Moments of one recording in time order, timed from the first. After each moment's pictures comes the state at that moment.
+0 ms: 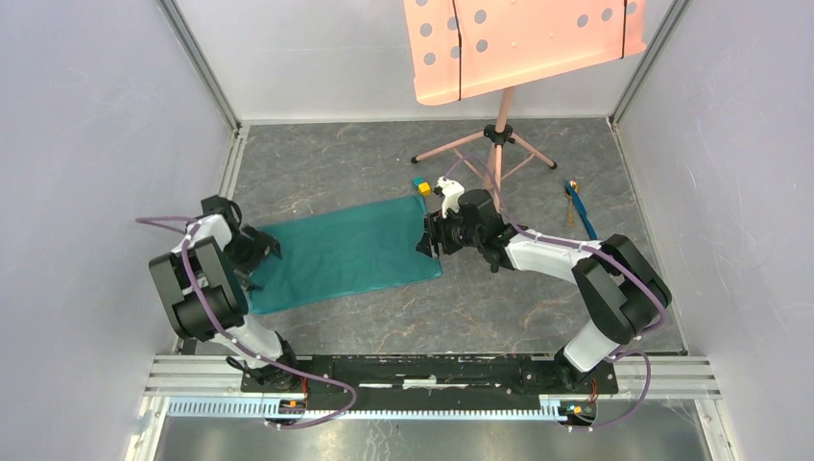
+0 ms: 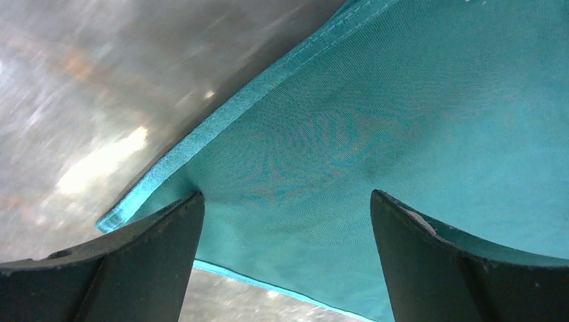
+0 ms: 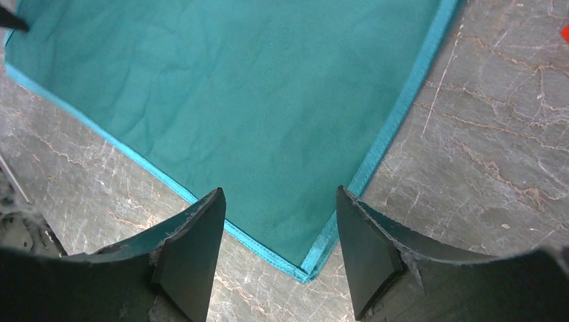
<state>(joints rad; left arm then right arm) 0.44 1.63 0.95 -0.70 0.04 -0.63 0.64 1.62 0.83 0.19 -0.28 0.28</state>
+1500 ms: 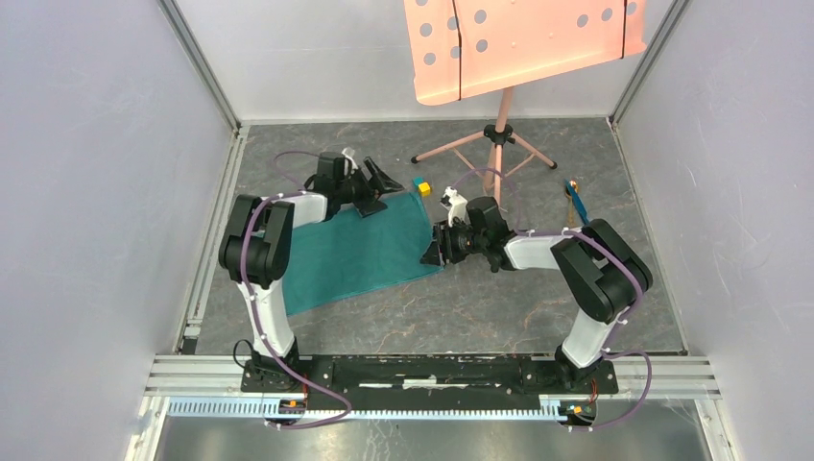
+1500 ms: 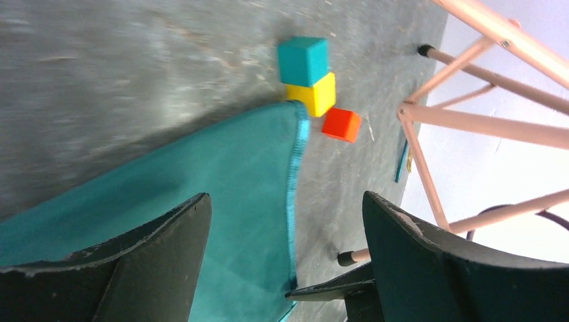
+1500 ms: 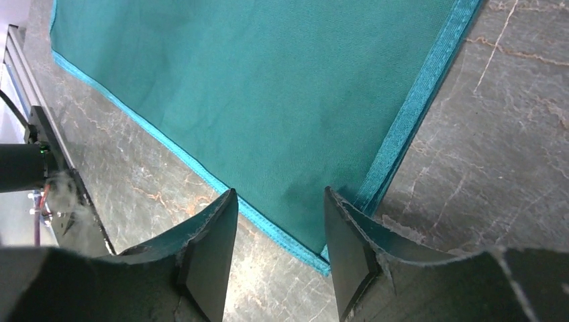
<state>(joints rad) -0.22 1.97 1.11 0.21 0.53 -0.90 0.56 1.77 0.76 0.34 -0.53 0.36</state>
